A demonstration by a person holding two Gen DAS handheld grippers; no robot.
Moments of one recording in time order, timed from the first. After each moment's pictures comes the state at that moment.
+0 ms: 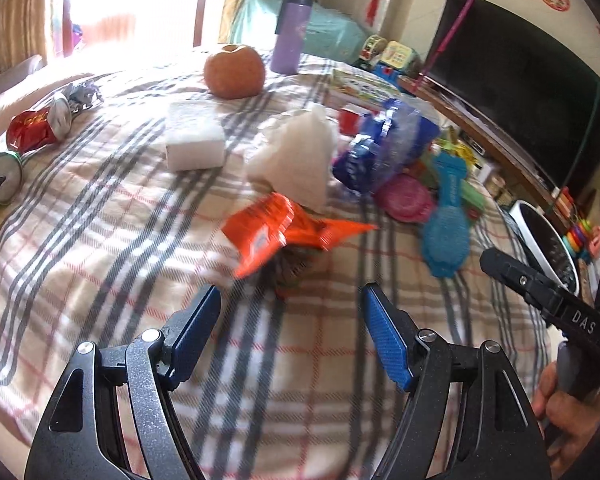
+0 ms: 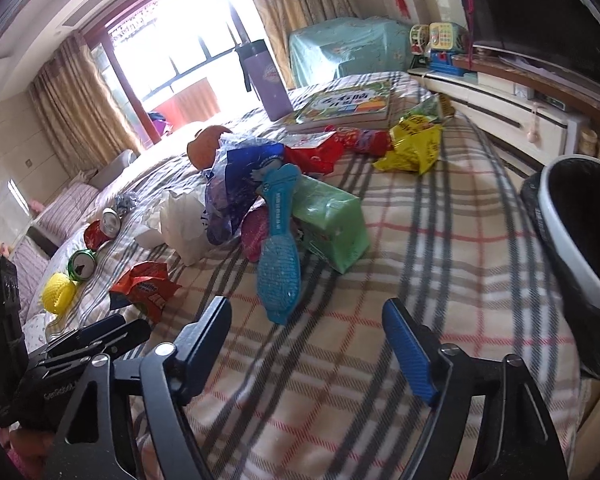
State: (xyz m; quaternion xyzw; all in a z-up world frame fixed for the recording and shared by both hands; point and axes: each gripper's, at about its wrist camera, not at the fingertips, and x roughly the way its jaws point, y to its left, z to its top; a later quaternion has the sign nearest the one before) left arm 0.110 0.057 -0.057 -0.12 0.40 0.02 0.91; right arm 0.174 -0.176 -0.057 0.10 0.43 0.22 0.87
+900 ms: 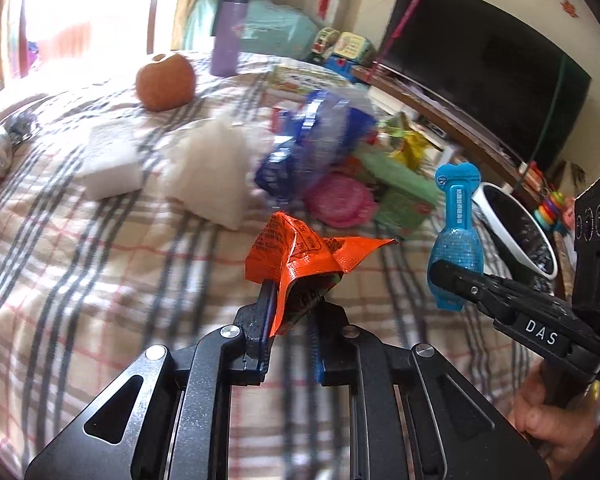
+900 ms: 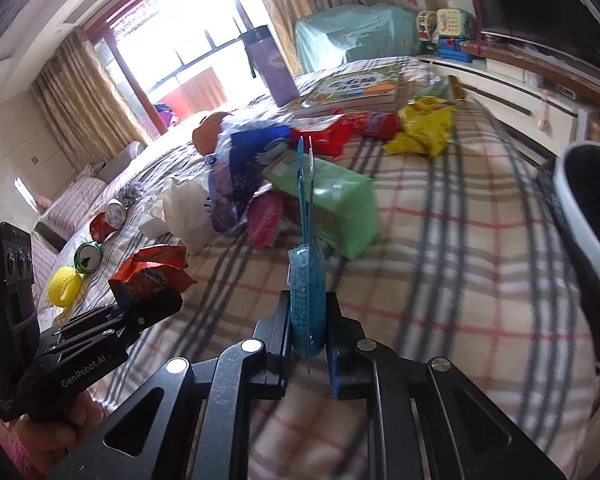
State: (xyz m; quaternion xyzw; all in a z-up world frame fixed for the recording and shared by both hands) left arm 0.126 0.013 -0.049 -0.09 0.40 -0.07 0.91; right arm 0.165 -0.191 -0.061 0.11 0.44 0.22 0.86
